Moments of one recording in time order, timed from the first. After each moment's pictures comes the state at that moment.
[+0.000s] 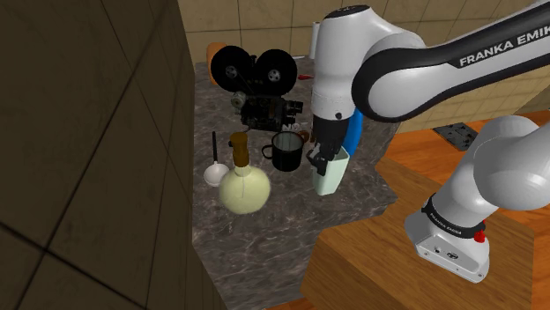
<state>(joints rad) 0.12 -0.49 0.42 -2.62 0.26 2.07 0.37</state>
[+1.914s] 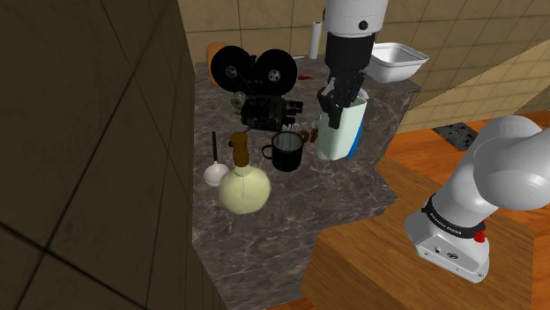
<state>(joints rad) 0.11 -0.59 0.34 -2.30 0.22 1.65 0.38</state>
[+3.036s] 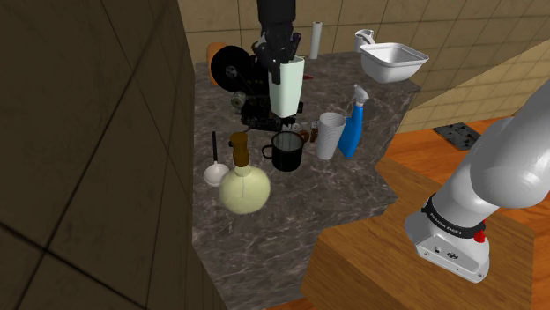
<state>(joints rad) 0.02 -0.08 0.34 -1.76 0.05 1.60 0.37</state>
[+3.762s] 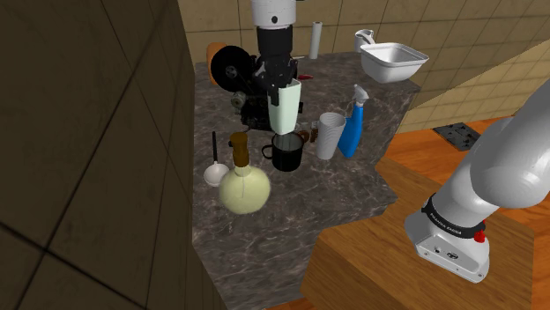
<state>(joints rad) 0.02 -0.08 0.34 -1.91 0.05 1.75 0.36</state>
